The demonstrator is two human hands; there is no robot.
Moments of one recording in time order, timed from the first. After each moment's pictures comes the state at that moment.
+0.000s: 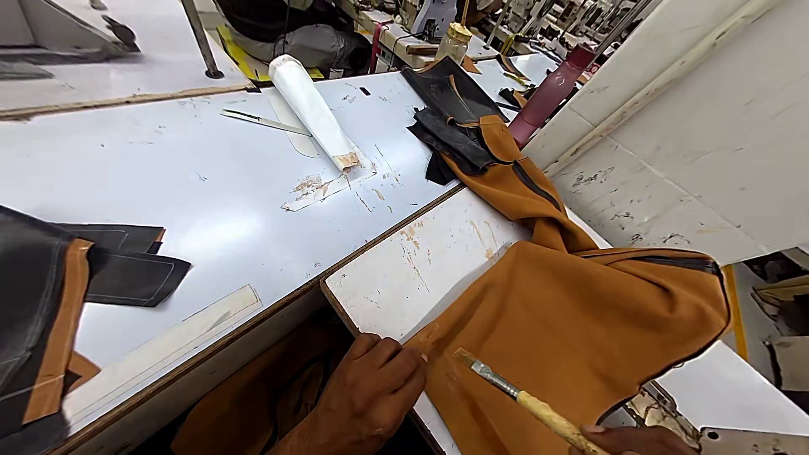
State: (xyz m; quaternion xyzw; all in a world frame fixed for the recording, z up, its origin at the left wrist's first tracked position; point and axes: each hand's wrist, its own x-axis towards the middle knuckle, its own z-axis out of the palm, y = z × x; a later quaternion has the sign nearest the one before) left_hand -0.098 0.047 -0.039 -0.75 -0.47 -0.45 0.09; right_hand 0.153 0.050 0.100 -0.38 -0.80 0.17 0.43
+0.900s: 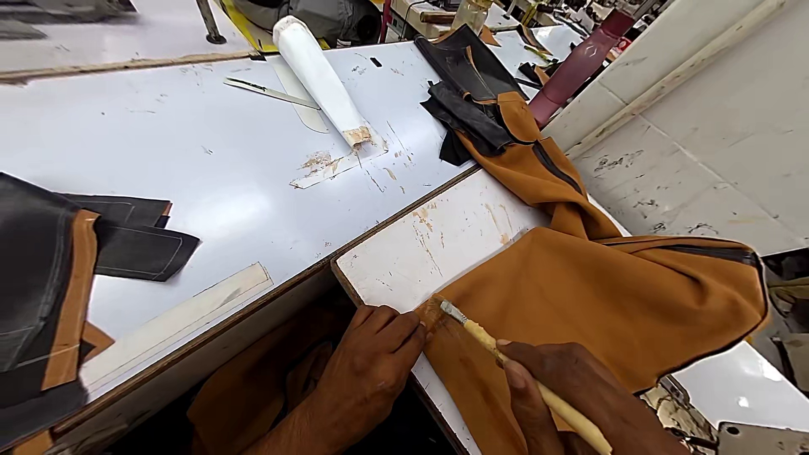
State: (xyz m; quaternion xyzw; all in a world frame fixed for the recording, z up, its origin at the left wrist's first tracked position) left_hand -0.103 0.045 -0.041 -0.72 -0.53 -0.44 0.03; right_hand 0.101 0.076 0.084 -0.36 -0.87 0.09 0.31
